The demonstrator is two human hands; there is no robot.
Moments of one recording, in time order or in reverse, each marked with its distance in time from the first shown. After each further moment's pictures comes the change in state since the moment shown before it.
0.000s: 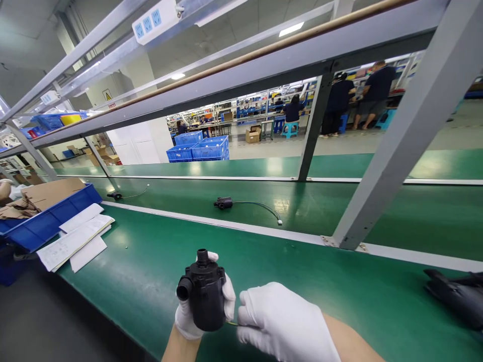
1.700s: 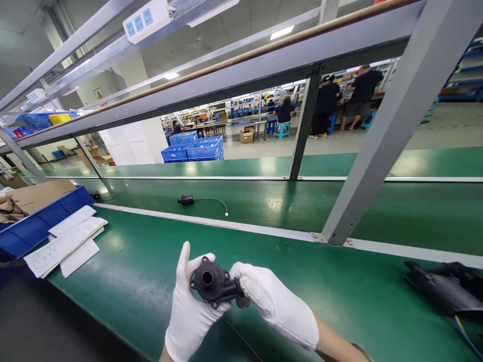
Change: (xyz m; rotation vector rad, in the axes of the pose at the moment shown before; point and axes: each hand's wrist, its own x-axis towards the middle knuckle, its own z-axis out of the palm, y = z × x) left_hand -0.012 0.012 0.023 1.280 0.569 0.061; right_hand 0.006 0.013 0.006 0.531 0.295 0.176
